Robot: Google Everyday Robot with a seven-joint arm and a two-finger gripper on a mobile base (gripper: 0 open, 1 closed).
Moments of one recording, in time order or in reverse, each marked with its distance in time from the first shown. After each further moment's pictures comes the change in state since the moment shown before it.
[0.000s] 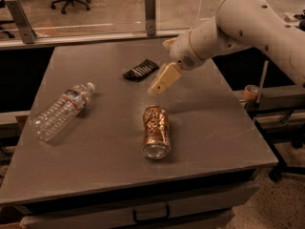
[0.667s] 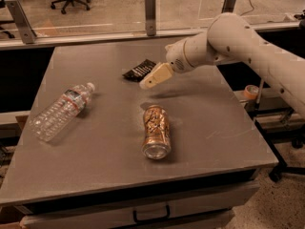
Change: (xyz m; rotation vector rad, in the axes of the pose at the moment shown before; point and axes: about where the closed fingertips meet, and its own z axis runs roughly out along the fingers) arm 0.020 -0.048 0.045 0.106 -0.094 0.199
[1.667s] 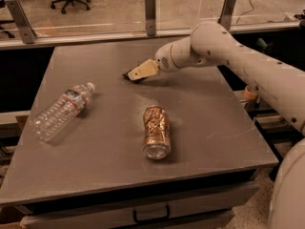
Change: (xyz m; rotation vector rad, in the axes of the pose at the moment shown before) arm -0.003 -0.018 0.052 0.037 -0.027 0.217
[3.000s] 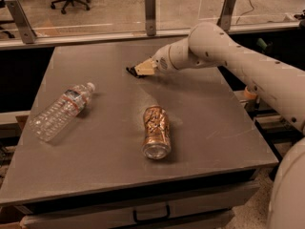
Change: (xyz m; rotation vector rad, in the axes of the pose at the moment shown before) arm 0.005 0.002 0.003 0.012 0.016 0.056
